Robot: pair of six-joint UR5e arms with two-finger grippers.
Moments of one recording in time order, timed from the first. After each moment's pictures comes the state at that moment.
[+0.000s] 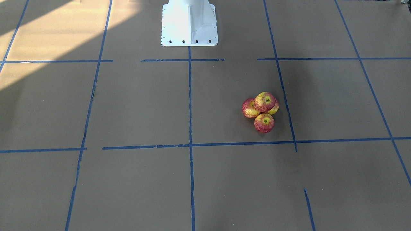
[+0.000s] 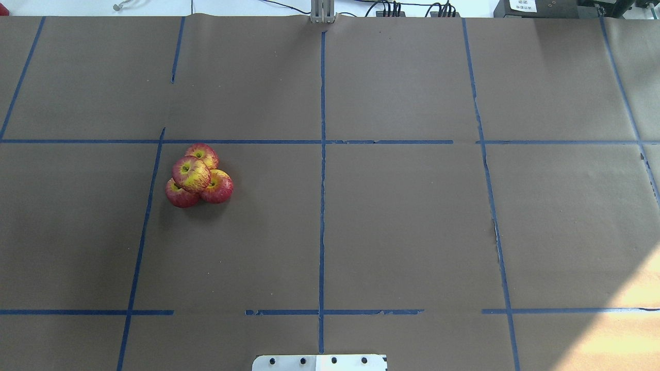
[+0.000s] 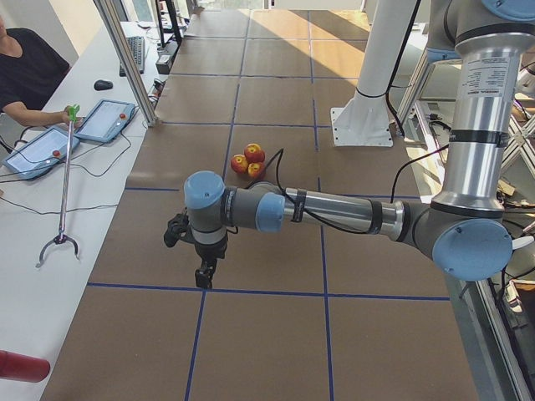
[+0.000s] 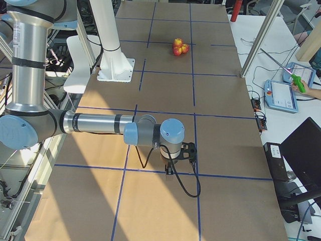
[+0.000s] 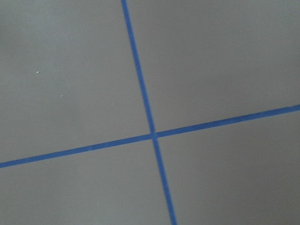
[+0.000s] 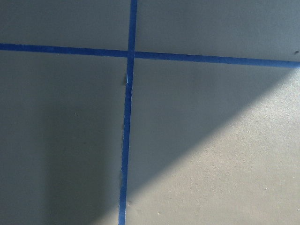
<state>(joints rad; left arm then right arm) -1.56 -1.63 -1.58 -1.56 -2.21 0.15 1.59 -1.71 1.71 -1.59 2.29 -0.06</state>
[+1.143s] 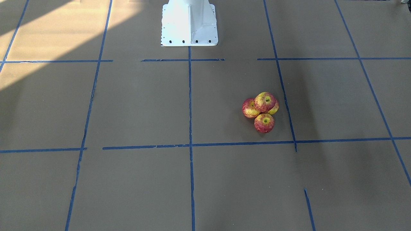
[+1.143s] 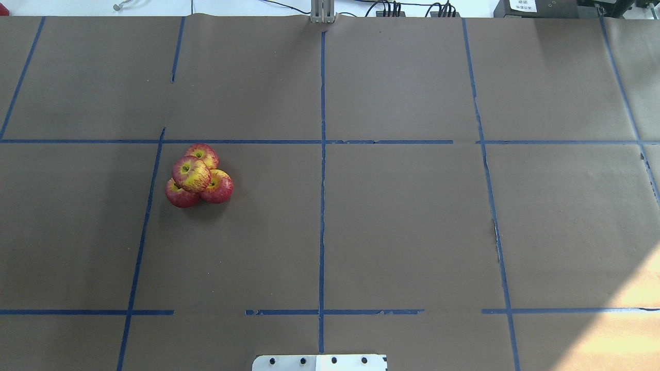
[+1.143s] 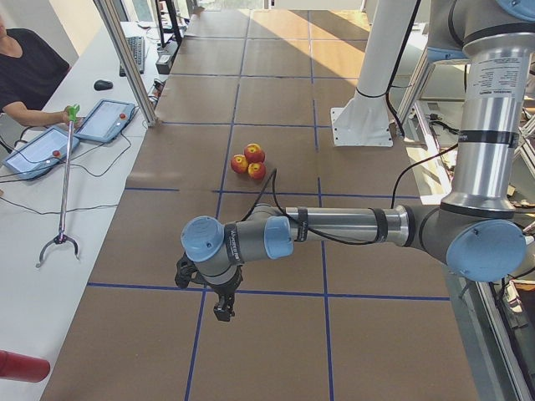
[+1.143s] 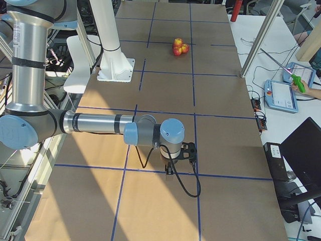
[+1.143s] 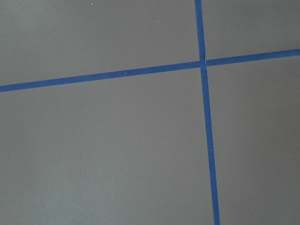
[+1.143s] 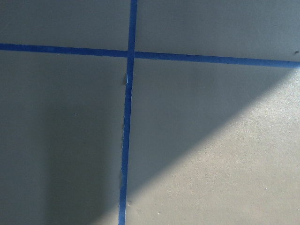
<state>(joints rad) -1.63 -1.60 -1.53 -1.42 -2.33 0.29 1.59 -1.71 1.71 -1.59 2.29 -0.06</state>
